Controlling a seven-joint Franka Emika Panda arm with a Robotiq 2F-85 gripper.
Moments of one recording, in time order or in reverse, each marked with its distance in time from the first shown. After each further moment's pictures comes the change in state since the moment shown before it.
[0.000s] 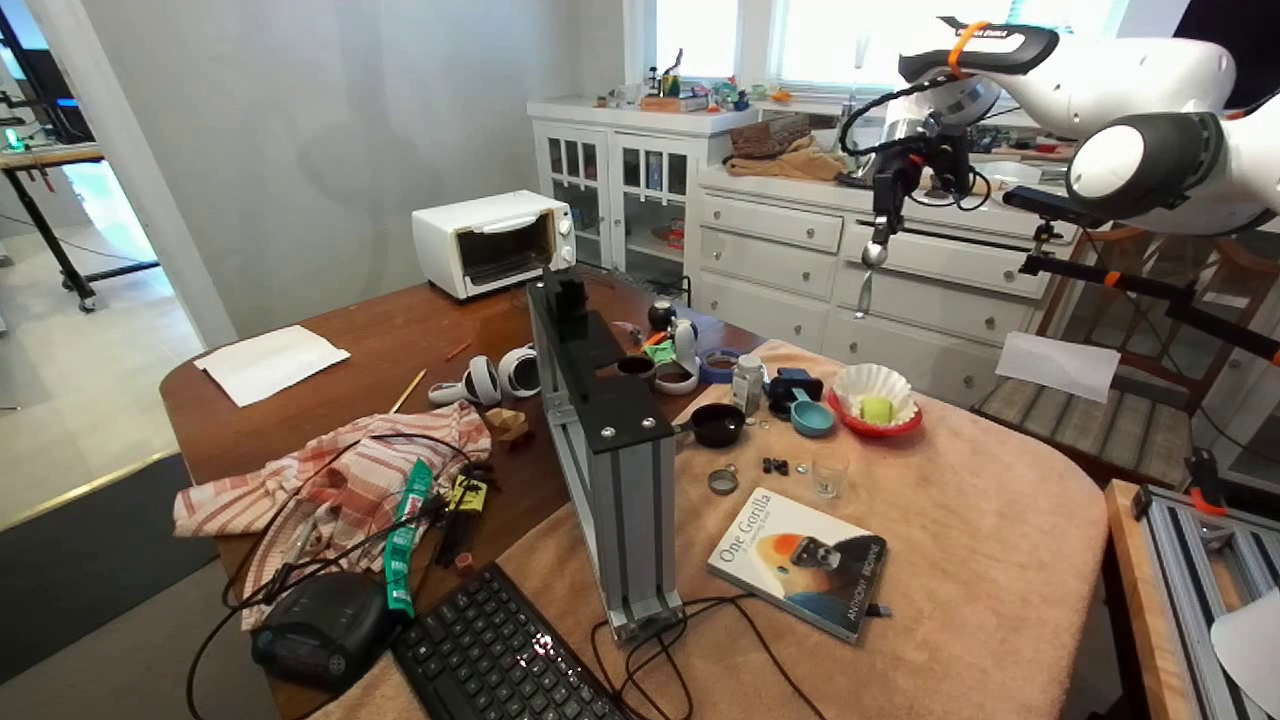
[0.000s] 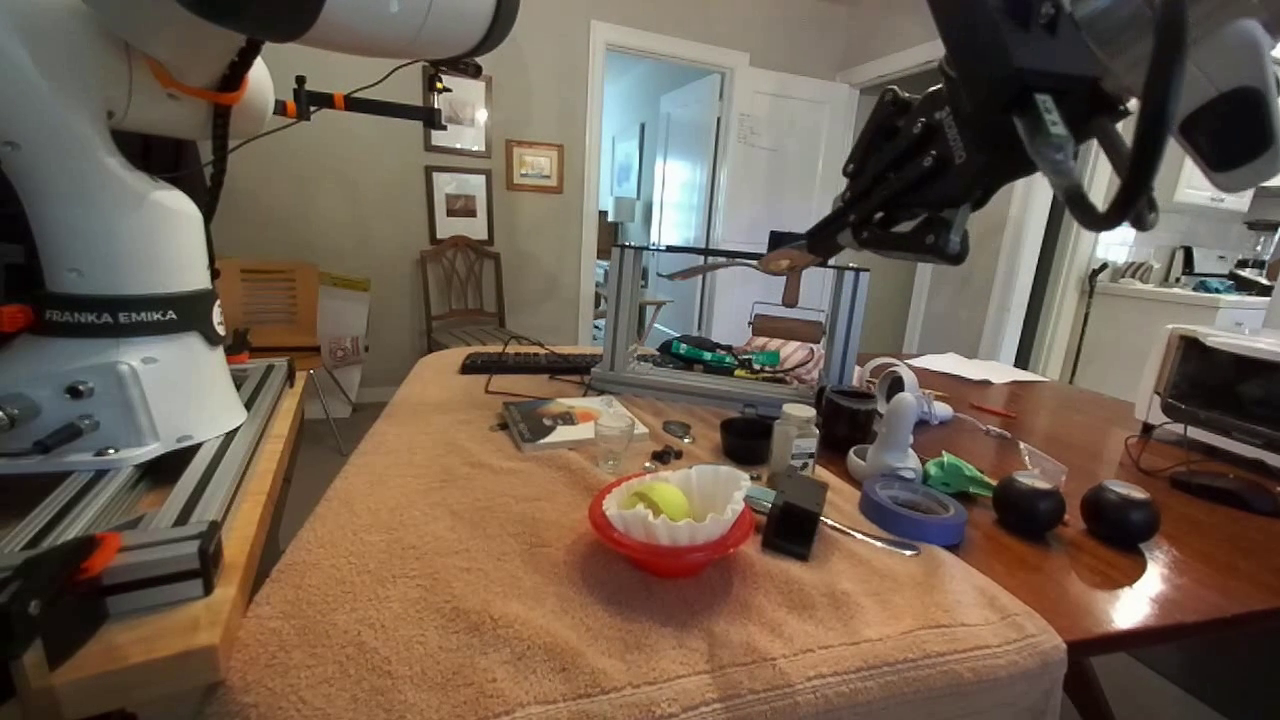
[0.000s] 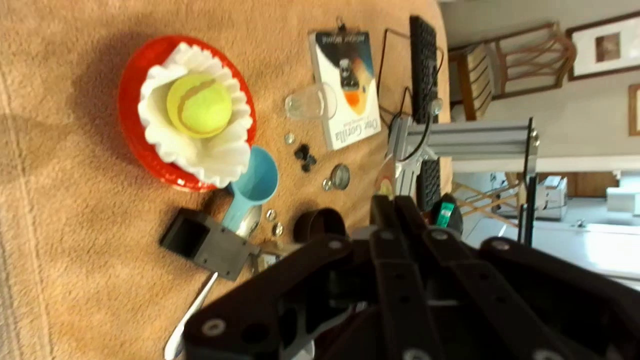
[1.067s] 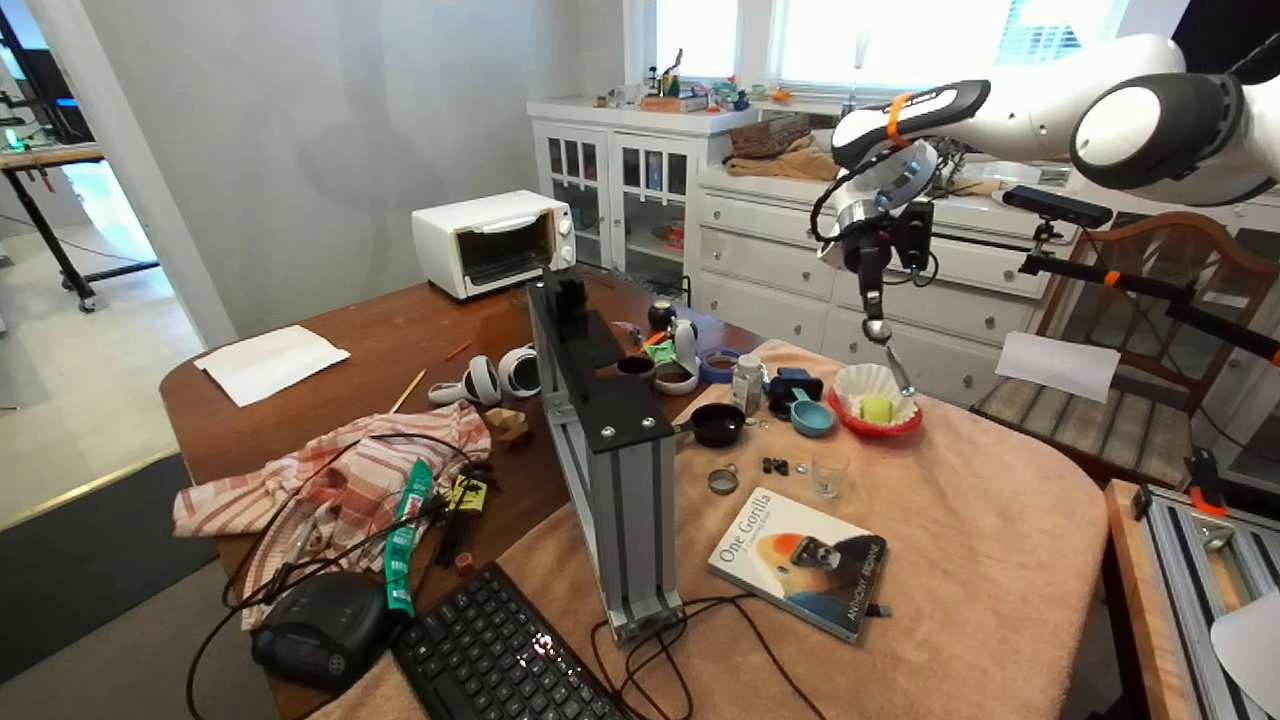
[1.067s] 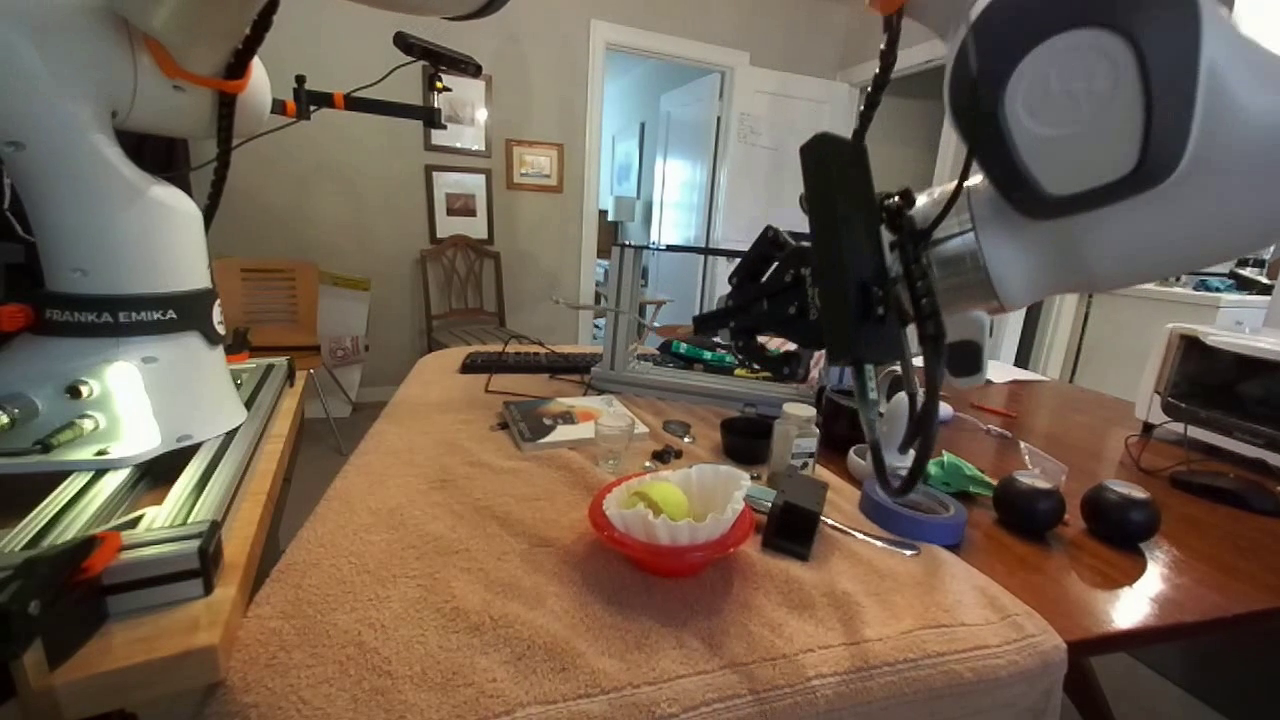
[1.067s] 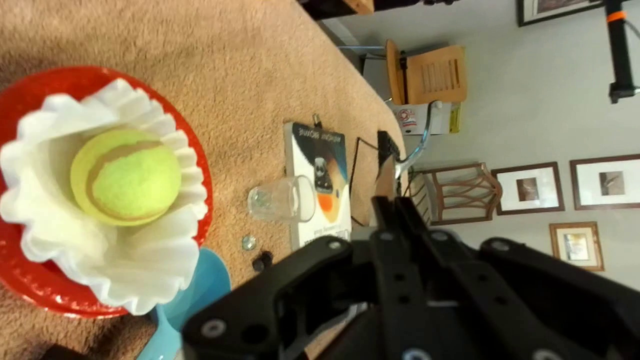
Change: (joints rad) arm 0.072 -0.109 0.018 -0.509 -0.110 0.111 -0.273
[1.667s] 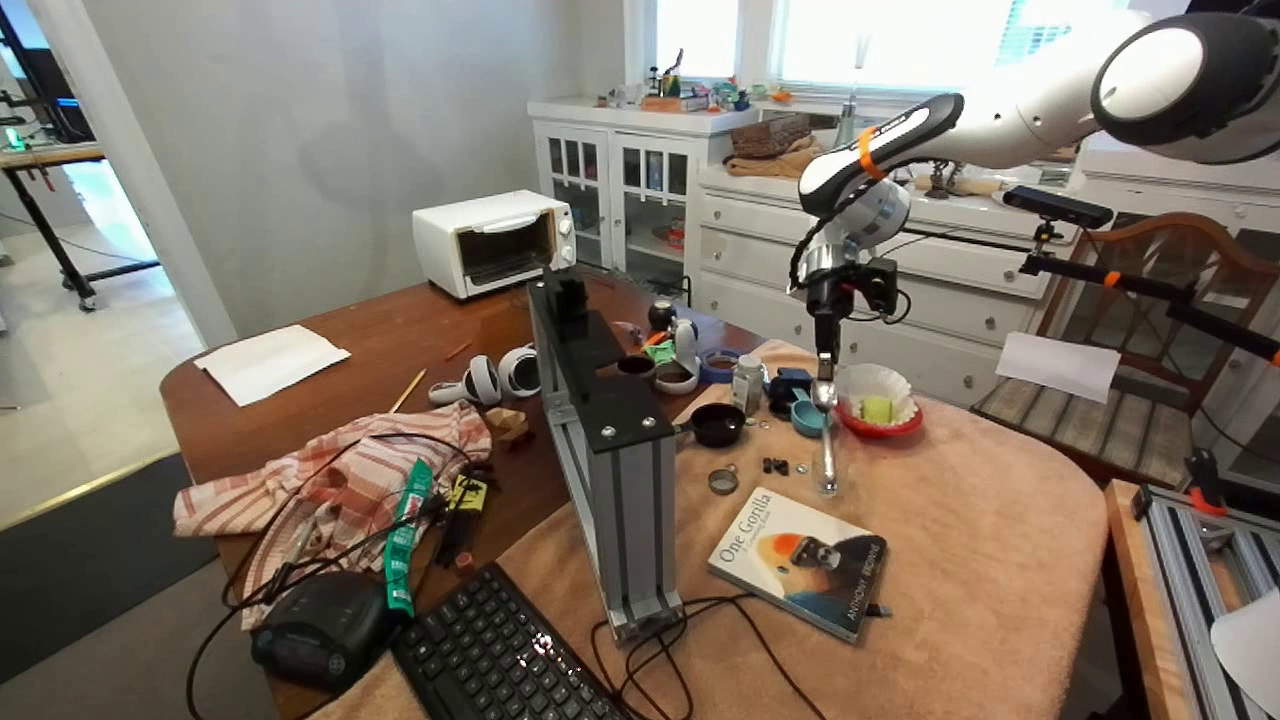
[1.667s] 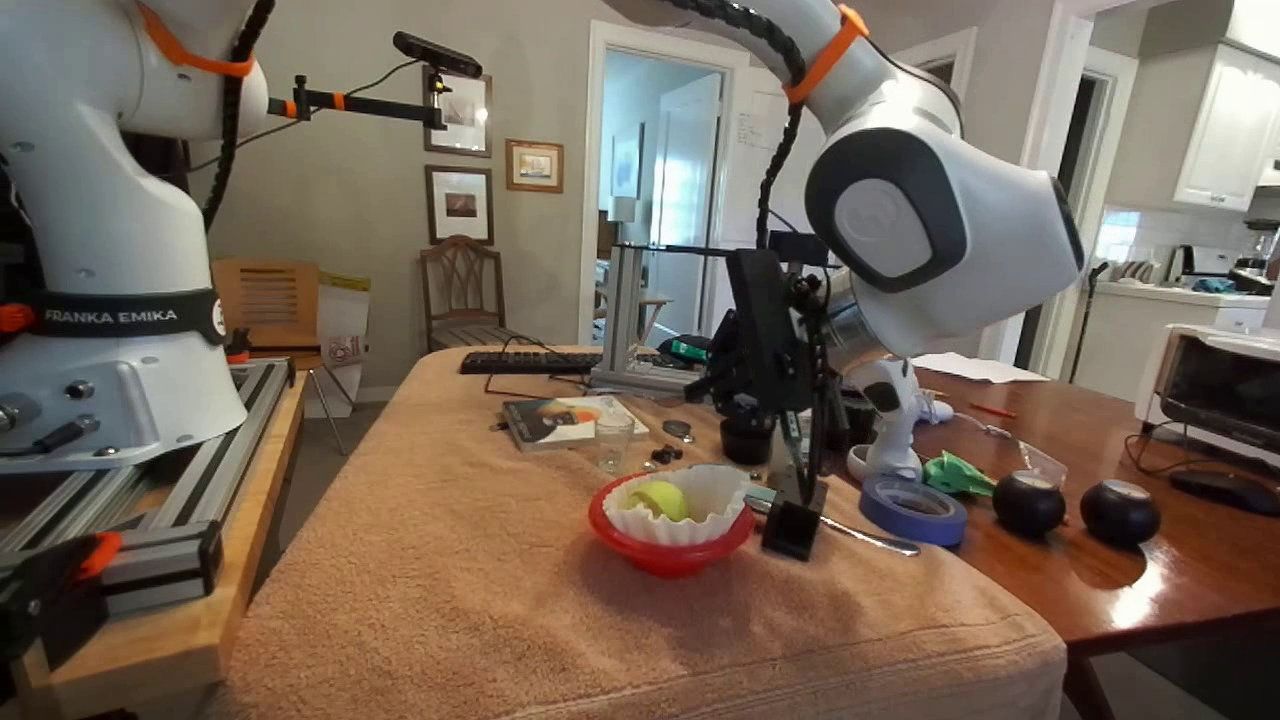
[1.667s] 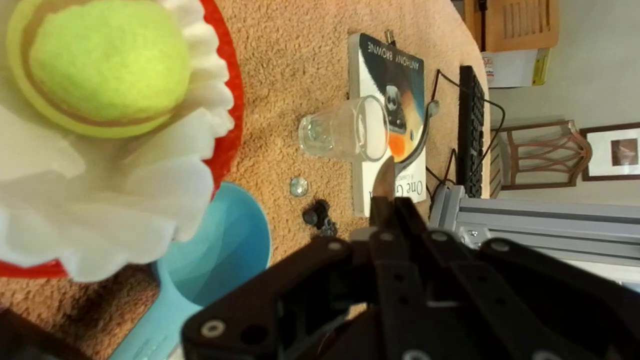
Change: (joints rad) arm 0.071 -0.157 0.018 -0.434 0.014 0.491 -0.003
